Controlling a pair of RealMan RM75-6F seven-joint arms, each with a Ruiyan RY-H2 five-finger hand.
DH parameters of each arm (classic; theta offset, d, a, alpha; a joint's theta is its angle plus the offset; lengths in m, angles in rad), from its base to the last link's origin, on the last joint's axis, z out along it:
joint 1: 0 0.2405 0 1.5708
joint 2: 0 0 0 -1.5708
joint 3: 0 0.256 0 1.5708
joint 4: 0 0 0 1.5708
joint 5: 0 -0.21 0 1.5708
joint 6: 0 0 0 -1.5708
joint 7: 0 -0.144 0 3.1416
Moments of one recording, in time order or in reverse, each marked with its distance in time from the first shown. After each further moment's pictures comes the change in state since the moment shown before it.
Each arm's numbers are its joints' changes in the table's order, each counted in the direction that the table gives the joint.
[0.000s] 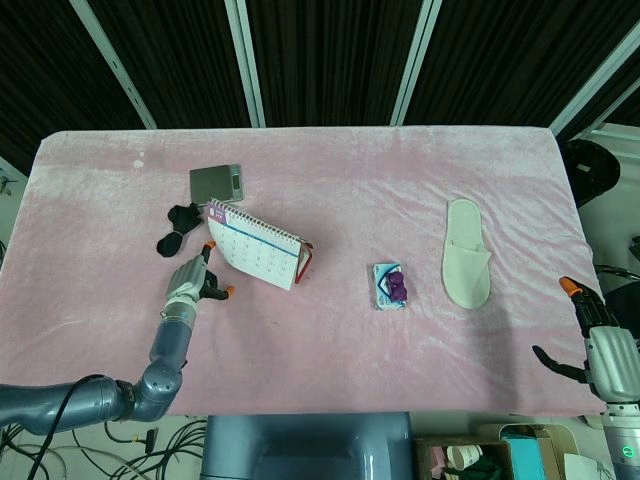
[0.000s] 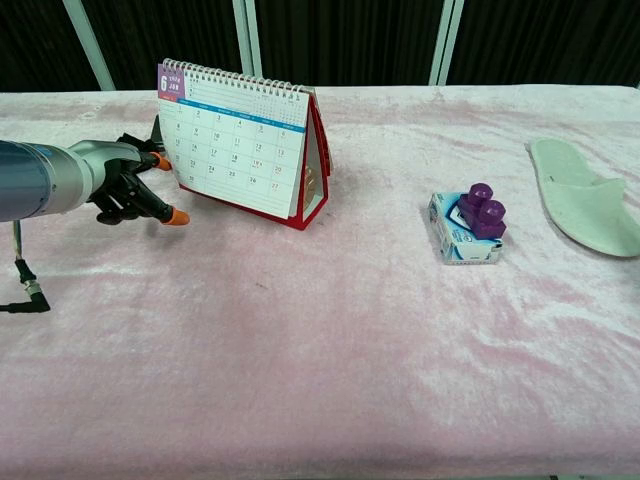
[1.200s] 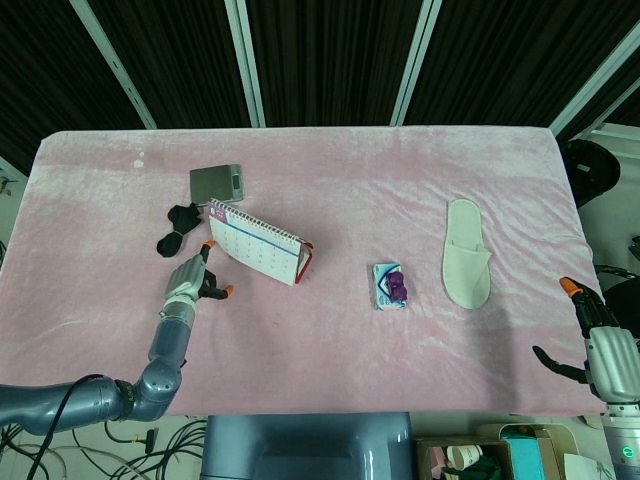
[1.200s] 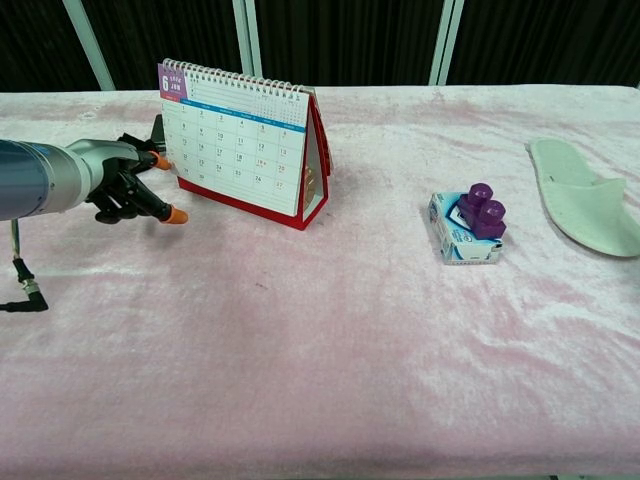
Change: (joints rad) left arm 0.003 -0.002 -0.003 -0.002 -0.002 -0.001 0.007; right arm -0.002 0.000 0.000 0.002 0.001 0.002 0.001
